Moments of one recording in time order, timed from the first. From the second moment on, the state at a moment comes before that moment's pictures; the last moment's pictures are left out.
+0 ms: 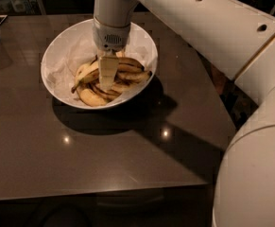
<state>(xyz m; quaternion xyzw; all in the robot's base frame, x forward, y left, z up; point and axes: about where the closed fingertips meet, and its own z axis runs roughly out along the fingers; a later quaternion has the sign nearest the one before) 0.593 0.073 0.895 -0.75 0.64 0.04 0.12</state>
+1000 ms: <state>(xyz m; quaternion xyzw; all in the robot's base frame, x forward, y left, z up) 0.595 0.076 0.904 -0.75 0.64 0.05 0.14</state>
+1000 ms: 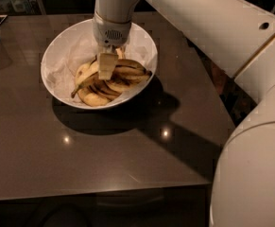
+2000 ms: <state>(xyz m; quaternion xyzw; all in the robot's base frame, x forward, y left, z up) 0.601 0.070 0.959 -0.75 0.64 0.10 0.15</state>
